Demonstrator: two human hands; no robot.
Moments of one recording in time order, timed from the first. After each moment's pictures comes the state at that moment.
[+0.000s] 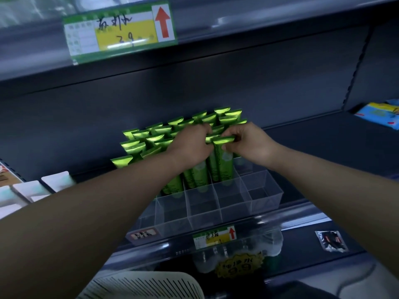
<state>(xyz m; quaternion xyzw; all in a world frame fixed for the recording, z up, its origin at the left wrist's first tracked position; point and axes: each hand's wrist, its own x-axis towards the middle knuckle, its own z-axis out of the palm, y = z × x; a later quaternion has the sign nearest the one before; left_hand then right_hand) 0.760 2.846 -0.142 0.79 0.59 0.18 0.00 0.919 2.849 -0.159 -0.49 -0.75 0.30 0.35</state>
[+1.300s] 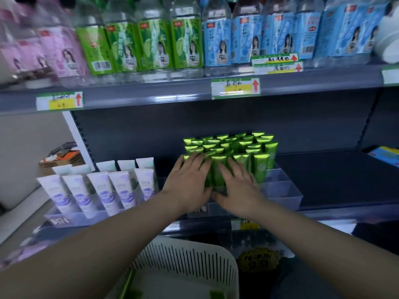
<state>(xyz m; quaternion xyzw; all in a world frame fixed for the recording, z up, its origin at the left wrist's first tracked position) 0.655 2.674 -0.136 0.78 0.60 0.06 -0.16 0.811 2.699 -0.161 -0.52 -0.83 0.09 0.16</state>
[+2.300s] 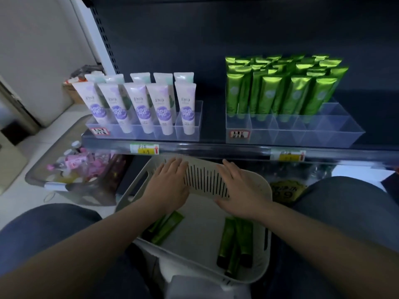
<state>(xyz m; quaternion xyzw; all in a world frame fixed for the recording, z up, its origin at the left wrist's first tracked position) 0.540 2.551 -0.299 0.71 0.71 0.04 0.00 0.747 2.612 -0.311 -0.41 -0.89 0.20 0.06</state>
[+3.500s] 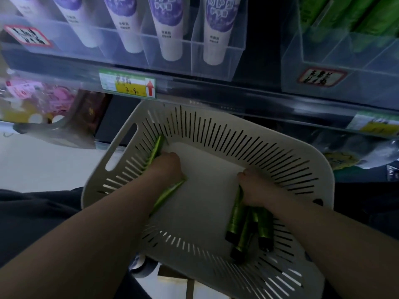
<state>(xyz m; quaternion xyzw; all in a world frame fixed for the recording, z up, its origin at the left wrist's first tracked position) 0.497 2.603 -0.444 0.52 0.77 -0.15 0.35 0.725 2.652 -0.454 -0.42 -0.82 0.22 -0.32</state>
